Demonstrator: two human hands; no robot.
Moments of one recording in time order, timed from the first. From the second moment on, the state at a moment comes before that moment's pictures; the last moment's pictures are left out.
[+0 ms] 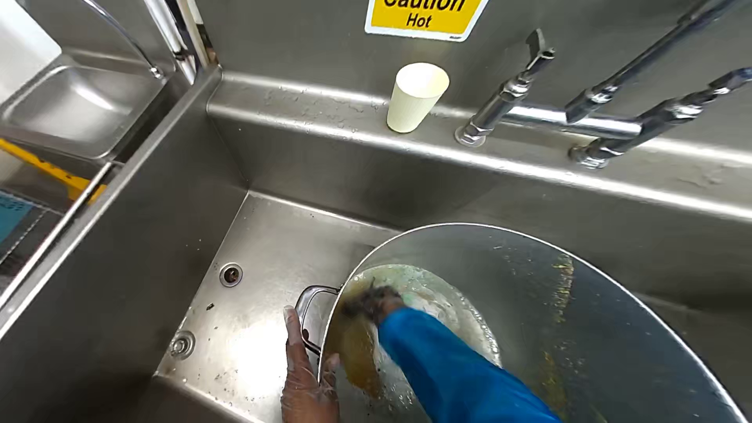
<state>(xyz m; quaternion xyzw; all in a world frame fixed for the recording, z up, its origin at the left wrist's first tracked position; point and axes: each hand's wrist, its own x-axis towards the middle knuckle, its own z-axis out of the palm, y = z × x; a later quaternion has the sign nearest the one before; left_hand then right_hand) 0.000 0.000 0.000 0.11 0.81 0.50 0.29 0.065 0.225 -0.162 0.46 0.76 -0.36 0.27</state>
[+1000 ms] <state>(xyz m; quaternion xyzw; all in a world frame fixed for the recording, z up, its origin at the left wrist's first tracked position) -0.002 -0.002 -0.003 0.14 0.78 0.54 0.28 0.066 0.126 -0.156 0.36 0.75 -0.37 0.41</state>
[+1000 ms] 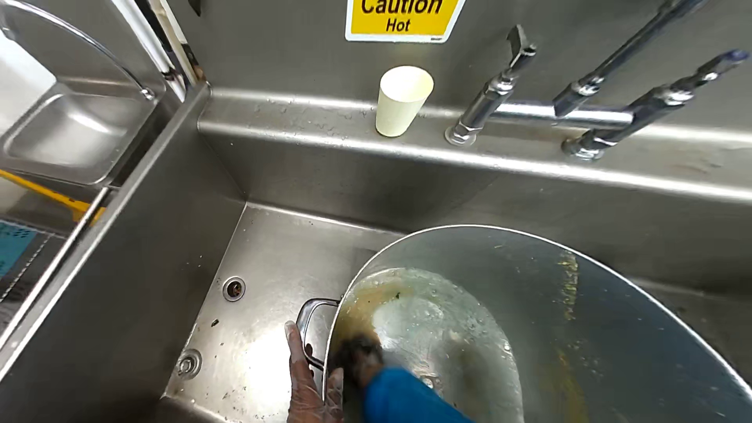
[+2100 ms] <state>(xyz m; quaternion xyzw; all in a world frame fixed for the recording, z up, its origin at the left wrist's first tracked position) 0.000 -0.002 -0.003 0.14 0.78 0.55 0.28 0.026 0.148 -0.171 0.47 0.73 -0.39 0.32</state>
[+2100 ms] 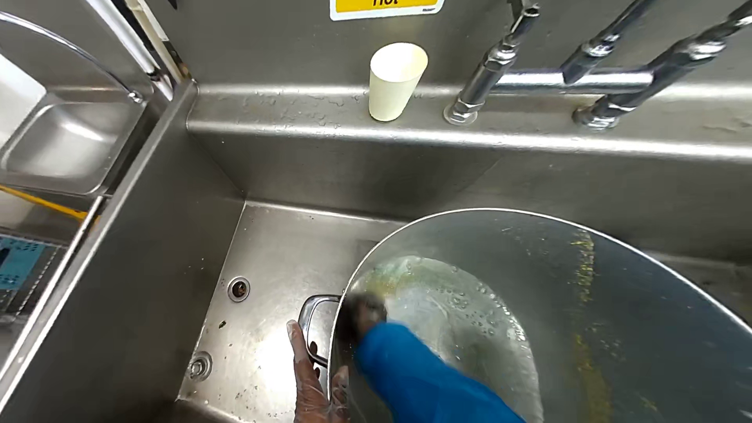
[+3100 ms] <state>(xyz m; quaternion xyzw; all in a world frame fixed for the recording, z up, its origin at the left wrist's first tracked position) -0.001 0.002 -0.004 0.13 0.79 0.53 0.28 0.125 0.128 -0.161 0.26 0.74 -0.37 0.50</state>
